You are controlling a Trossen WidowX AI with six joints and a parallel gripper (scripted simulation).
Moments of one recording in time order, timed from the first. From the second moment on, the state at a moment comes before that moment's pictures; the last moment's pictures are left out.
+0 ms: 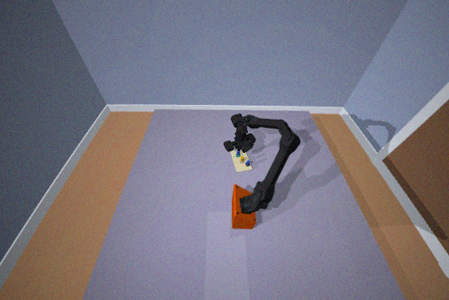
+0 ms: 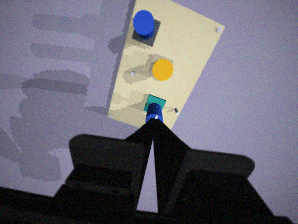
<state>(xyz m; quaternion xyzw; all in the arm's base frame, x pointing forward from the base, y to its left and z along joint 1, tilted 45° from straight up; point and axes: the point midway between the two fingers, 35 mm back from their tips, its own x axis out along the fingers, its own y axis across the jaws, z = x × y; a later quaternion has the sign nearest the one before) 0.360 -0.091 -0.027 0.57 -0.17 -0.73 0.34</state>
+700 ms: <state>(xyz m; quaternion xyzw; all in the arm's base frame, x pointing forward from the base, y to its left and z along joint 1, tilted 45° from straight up) 0.360 -0.092 -0.028 0.57 -0.17 -0.73 0.34</state>
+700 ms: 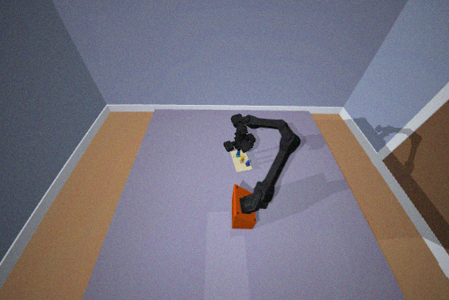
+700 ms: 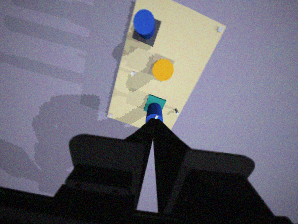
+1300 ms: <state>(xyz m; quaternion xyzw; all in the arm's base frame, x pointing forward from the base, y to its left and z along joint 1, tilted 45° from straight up) 0.360 -0.092 -0.030 0.57 -0.17 -0.73 0.34</state>
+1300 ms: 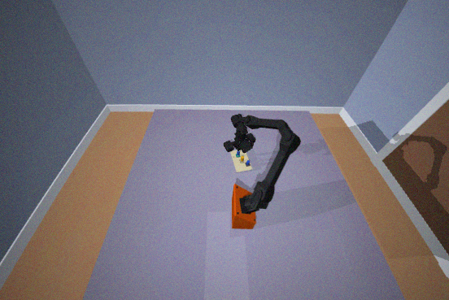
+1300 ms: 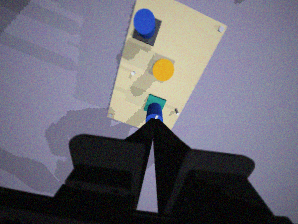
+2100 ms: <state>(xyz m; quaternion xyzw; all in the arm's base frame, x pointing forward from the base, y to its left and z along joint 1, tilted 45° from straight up) 0.359 -0.093 -0.031 0.57 -0.17 -0.73 0.35</state>
